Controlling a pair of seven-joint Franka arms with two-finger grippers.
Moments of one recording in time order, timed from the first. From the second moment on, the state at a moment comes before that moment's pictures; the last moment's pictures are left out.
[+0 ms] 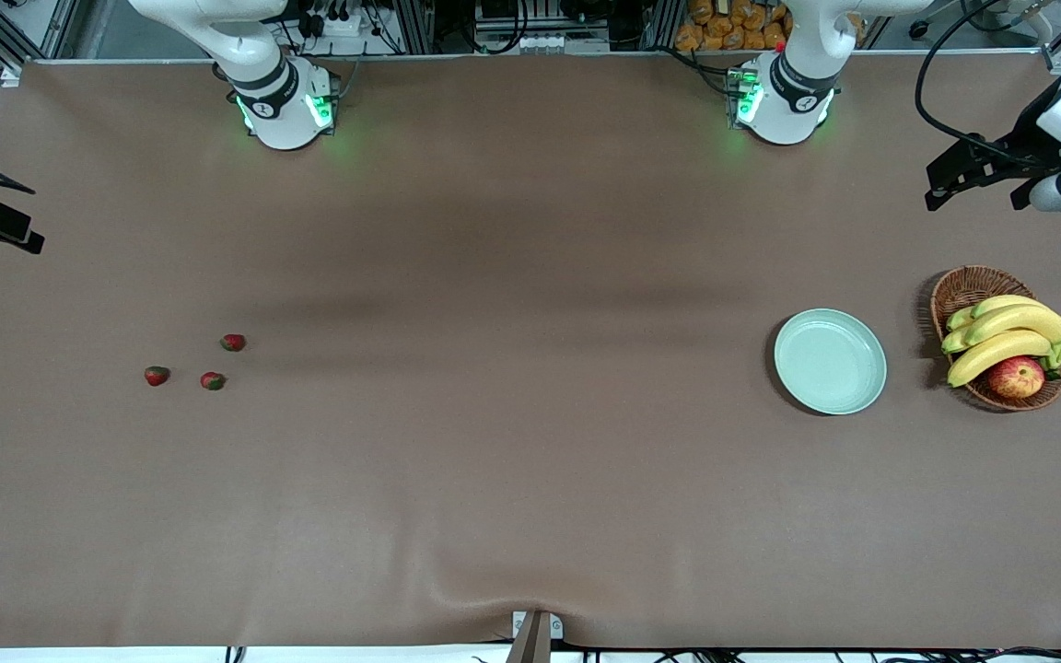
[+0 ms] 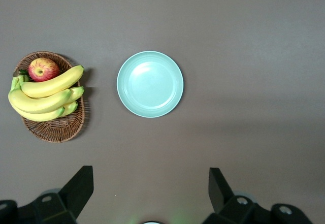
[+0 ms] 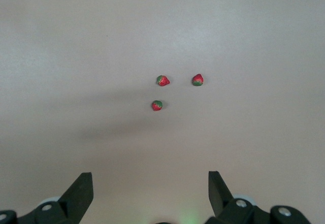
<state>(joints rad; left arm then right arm) -0.12 -0.13 0.03 -1.67 0.01 1.54 -0.10 0.02 0.07 -0.13 -1.43 0.01 1.42 0.00</state>
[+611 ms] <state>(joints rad) -0.12 -0.13 0.04 -1.66 0.01 1.50 -0.10 0.02 0.07 -0.13 -1.43 0.01 1.41 0.00</state>
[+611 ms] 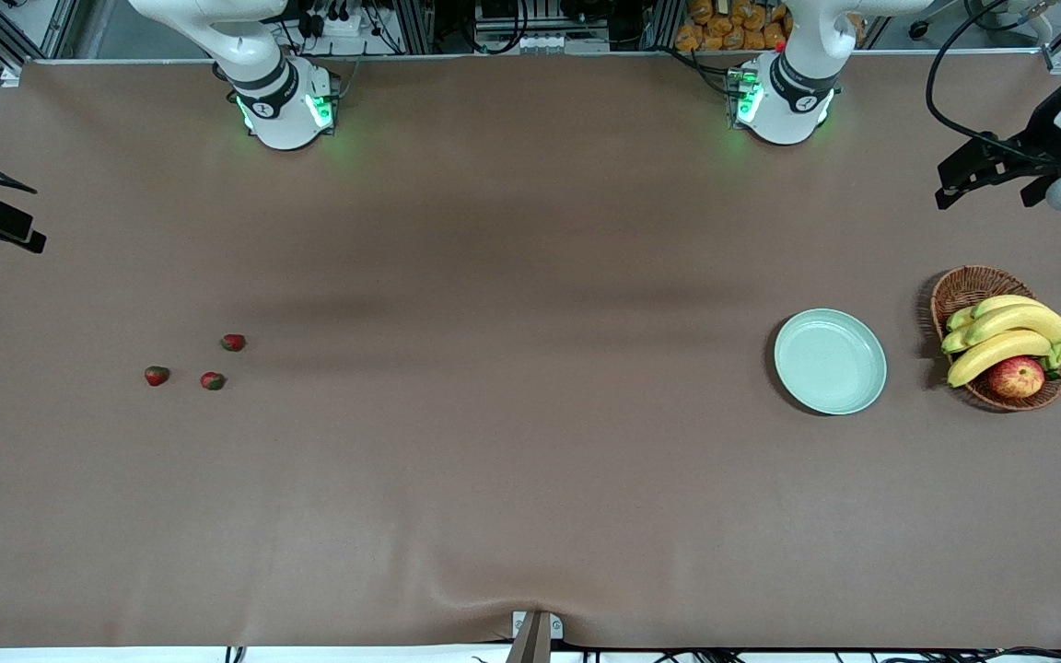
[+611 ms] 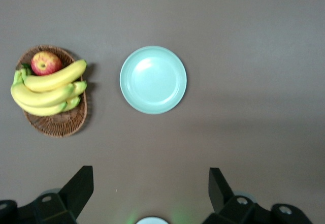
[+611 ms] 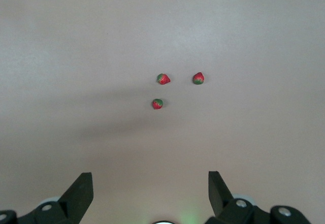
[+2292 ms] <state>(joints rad) -0.13 -0.12 -0.01 -1.67 0.01 1.50 -0.11 0.01 0.67 -0.12 -1.69 0.02 1.97 0.00</state>
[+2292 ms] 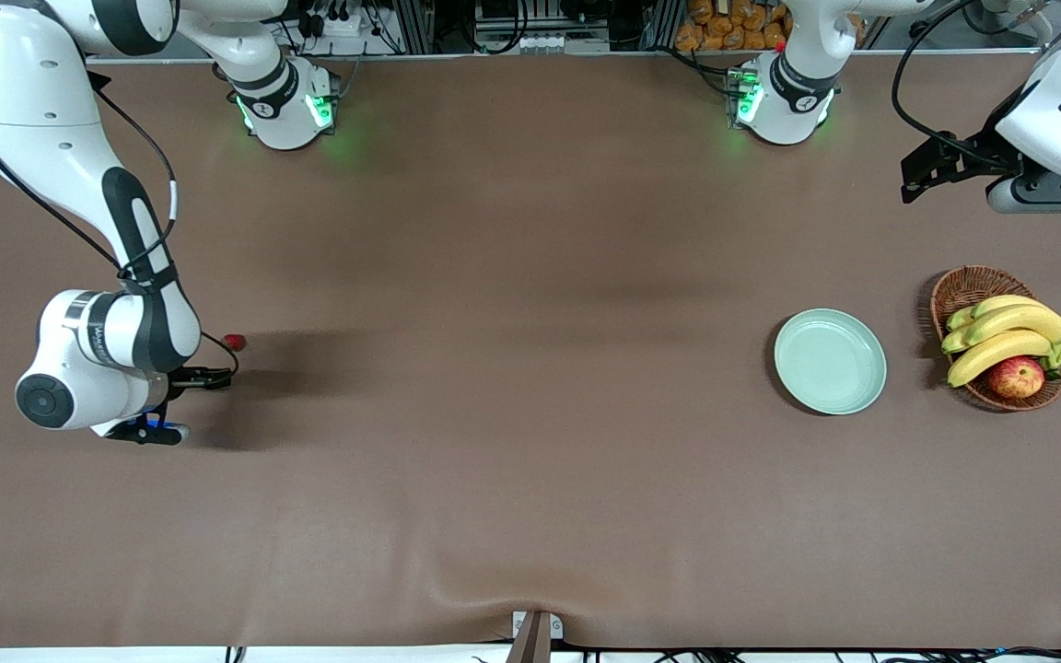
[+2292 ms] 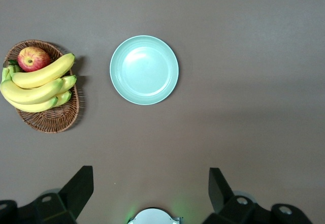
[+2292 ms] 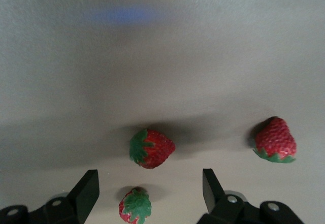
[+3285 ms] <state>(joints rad) -0.13 -0.11 -0.01 -1.67 0.01 1.51 -0.12 0.01 0.70 -0.13 -1.70 0.02 2.03 0.00</state>
